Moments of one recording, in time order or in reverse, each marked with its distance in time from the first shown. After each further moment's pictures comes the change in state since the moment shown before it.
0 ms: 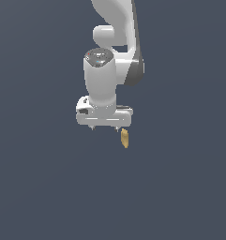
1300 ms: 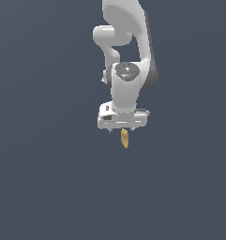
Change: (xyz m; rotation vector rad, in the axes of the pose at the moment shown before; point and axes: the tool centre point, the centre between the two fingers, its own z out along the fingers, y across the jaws) arm -0.028 -0.069 0.041 -0.003 -0.043 -0.124
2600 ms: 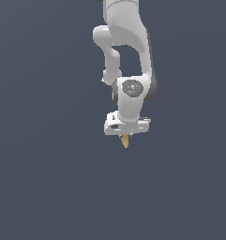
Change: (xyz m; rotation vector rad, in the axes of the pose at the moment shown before) arm -0.009 -0.024 0.060 0.001 -0.014 -0.034
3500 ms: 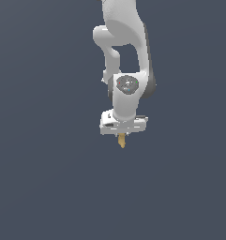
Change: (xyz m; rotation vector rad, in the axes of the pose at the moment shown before) arm 0.007 0.019 -0.020 0.000 -0.001 -0.001
